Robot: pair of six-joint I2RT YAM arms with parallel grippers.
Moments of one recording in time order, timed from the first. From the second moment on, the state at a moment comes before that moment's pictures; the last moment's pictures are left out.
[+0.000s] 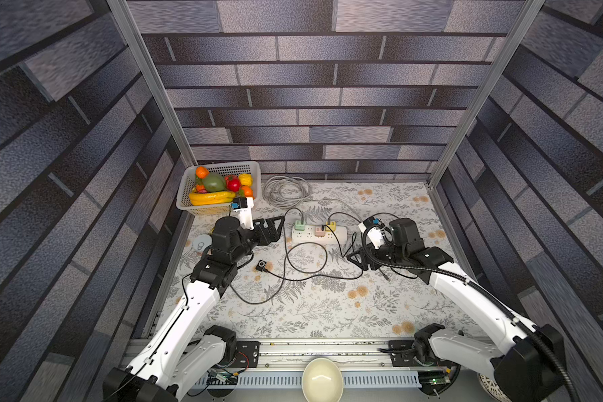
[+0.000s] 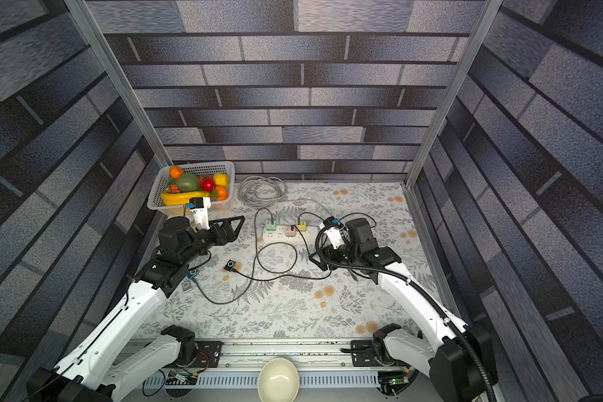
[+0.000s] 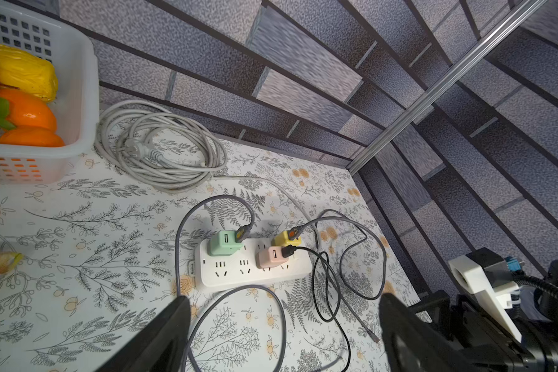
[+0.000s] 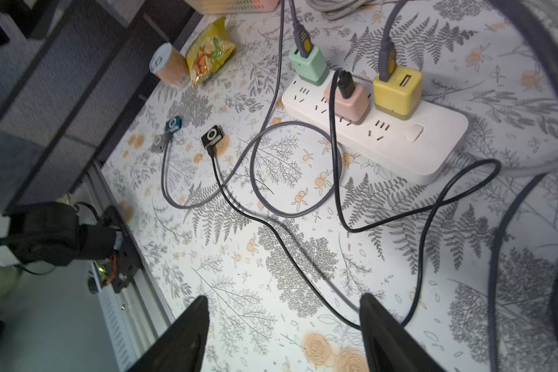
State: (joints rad) left arm -0.30 0.92 0.77 -0.10 0.28 -0.51; right arm 0.44 1.06 0.79 -0.48 -0.50 0.19
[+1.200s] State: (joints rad) left arm -0.51 0.76 0.66 -0.14 0.18 -0.43; right arm 0.29 1.50 0.80 -0.70 -0.02 0.30
